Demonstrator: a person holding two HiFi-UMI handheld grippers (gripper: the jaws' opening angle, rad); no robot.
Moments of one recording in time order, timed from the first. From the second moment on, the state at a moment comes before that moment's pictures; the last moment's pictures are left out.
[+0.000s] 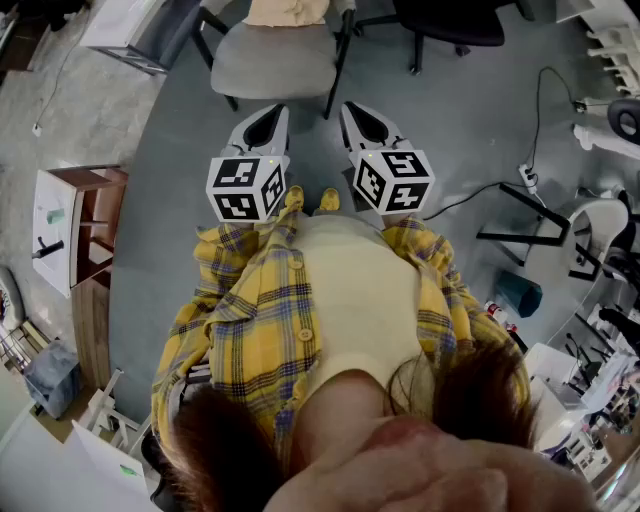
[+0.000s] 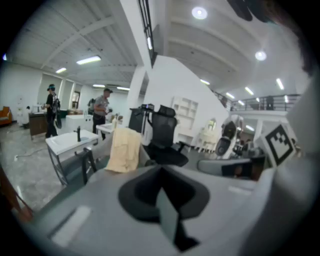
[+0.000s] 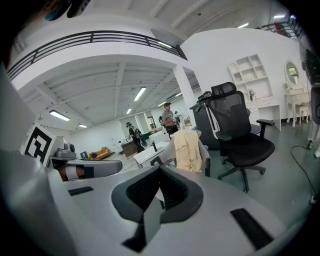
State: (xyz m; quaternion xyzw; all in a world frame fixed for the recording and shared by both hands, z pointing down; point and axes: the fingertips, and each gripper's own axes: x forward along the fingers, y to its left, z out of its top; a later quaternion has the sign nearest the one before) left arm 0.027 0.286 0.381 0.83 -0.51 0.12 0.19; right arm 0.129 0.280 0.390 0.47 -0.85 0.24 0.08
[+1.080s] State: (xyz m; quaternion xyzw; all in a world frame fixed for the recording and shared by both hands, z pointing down) left arm -0.016 0.173 0.399 0.83 -0.50 0.13 0.20; right arm 0.085 0.175 0.411 0.48 -0.84 0.25 0.09
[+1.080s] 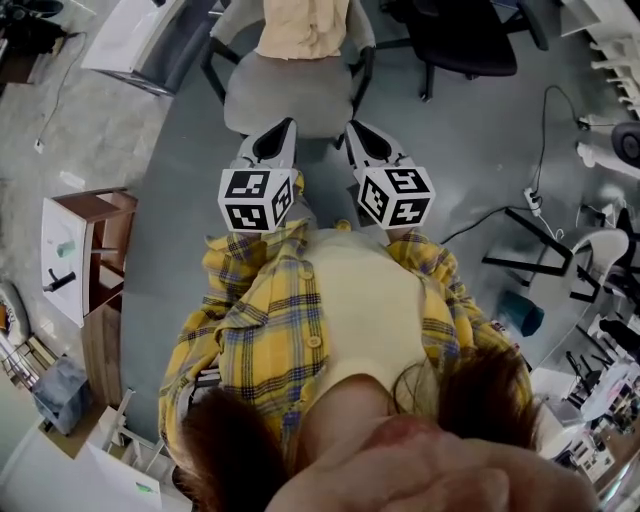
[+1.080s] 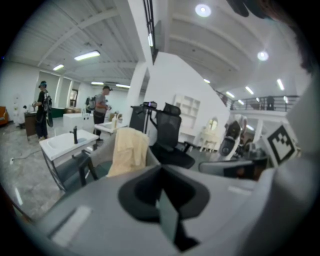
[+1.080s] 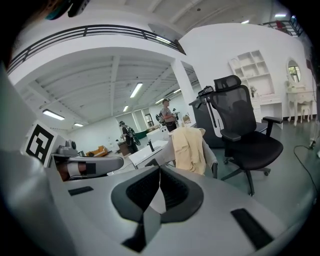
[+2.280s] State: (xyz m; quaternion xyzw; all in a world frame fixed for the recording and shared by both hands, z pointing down) left arm -0.107 0.045 0.434 0.86 -0.44 0.16 0.20; right arm -0.006 0.051 0.429 0.53 -0.80 0.27 0.11
